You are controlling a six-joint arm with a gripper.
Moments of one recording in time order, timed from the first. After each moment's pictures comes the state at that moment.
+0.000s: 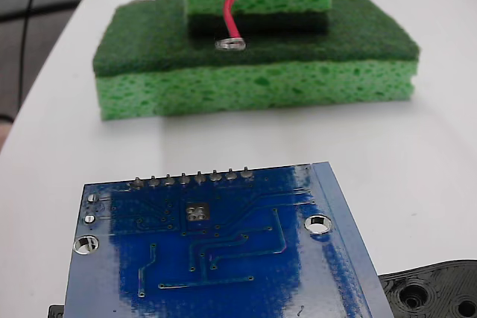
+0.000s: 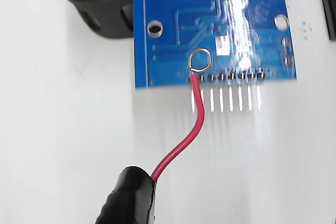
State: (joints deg) arm 11.8 111.0 116.3 53.5 -5.3 0.7
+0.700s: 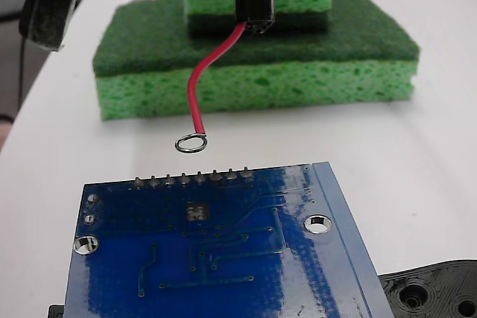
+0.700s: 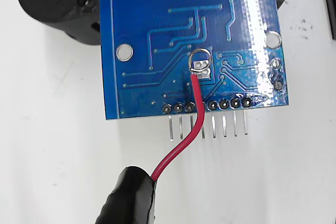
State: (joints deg) arm 14.2 100.1 104.2 61.0 -7.1 0.6
